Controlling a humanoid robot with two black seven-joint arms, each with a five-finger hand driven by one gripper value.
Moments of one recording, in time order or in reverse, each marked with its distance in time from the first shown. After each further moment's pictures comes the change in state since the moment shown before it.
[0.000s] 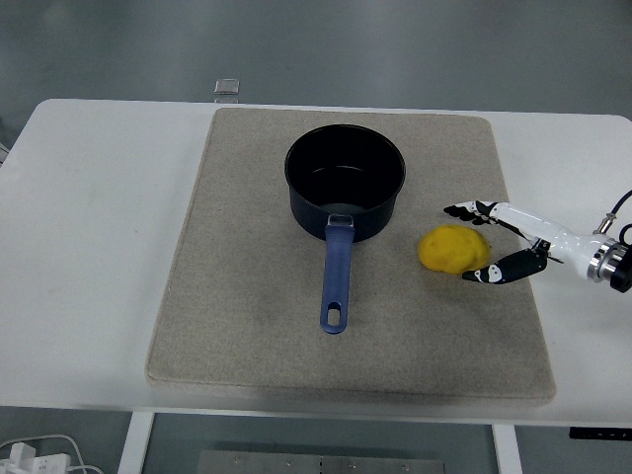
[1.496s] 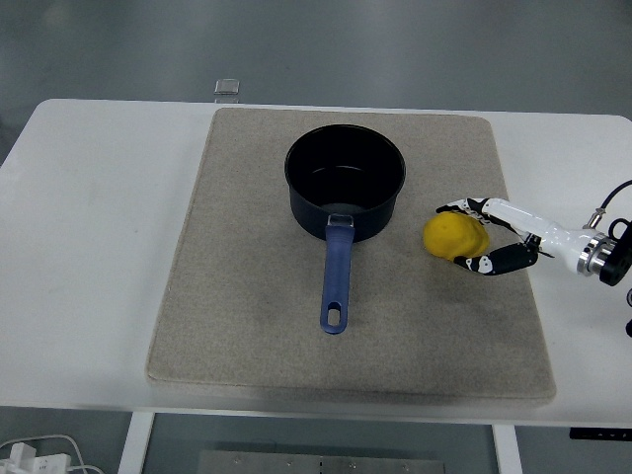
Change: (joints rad) left arm 0.000 0.000 0.000 0.000 0.000 0.000 0.000; right arm 0.013 0.036 0.002 -0.050 0.000 0.014 0.011
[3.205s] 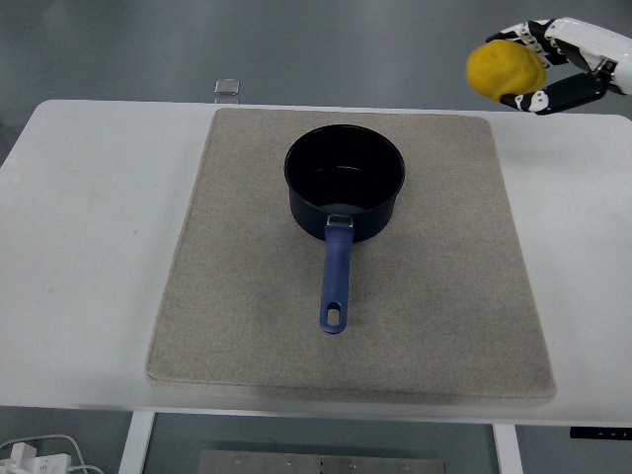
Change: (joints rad) left arm 0.000 0.000 0.000 0.000 0.001 0.000 0.000; right arm 0.443 -0.011 -0.001 -0.104 0.135 0.175 -0.085
